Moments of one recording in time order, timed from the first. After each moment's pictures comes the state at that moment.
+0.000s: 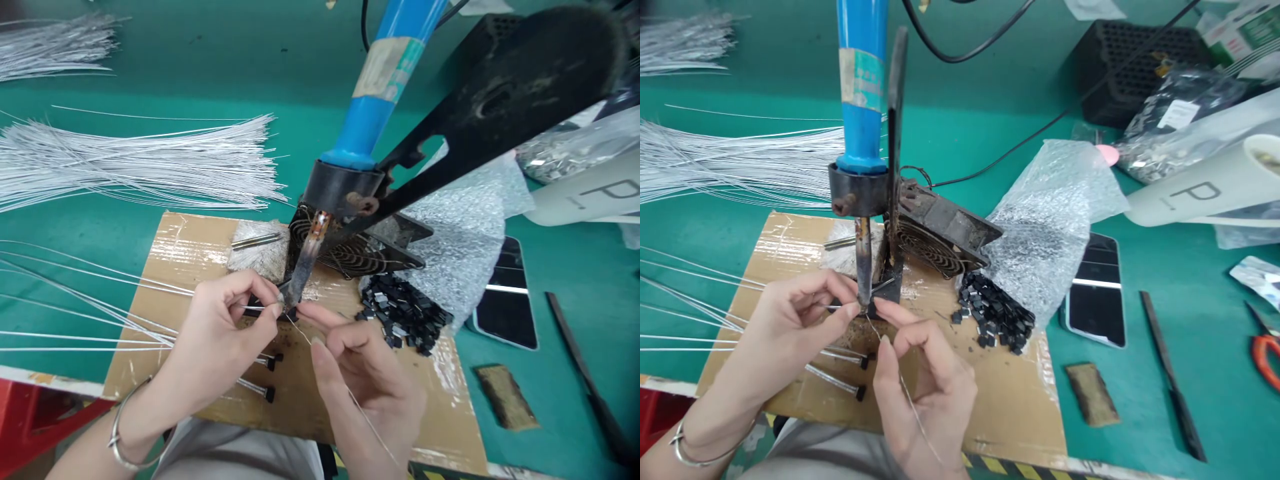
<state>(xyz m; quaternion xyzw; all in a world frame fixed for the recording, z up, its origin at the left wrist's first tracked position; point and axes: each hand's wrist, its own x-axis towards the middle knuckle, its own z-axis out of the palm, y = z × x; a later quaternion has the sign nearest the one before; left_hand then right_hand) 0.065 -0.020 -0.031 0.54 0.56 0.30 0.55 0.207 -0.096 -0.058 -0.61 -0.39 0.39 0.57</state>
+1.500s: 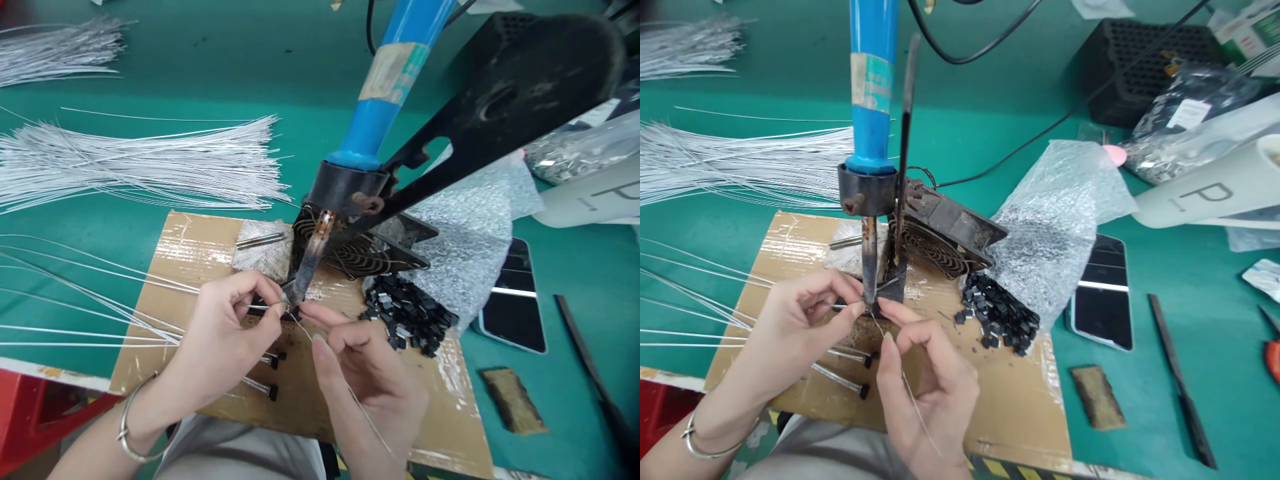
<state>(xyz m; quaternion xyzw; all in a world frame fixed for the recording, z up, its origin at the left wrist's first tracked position) 0.067 -0.019 -0.031 0.55 0.56 0.30 0.55 0.211 -0.094 -0.061 -0.60 -0.42 0.38 0.57</state>
